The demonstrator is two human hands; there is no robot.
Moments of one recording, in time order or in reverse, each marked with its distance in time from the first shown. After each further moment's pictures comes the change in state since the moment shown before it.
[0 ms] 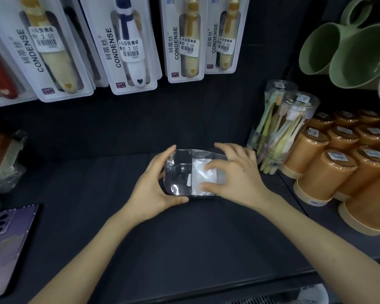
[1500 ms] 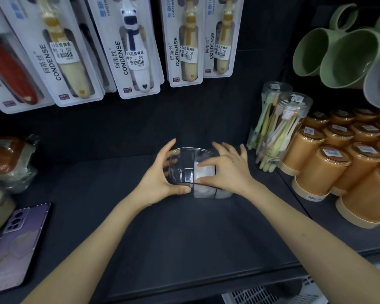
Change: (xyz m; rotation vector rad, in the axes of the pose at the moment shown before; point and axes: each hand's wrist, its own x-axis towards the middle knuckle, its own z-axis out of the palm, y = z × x) left_hand 0.018 -0.008 -0.005 -0.075 -0.080 -0.128; right_hand 0.017 -0.011 0.001 -0.052 -0.206 0.133
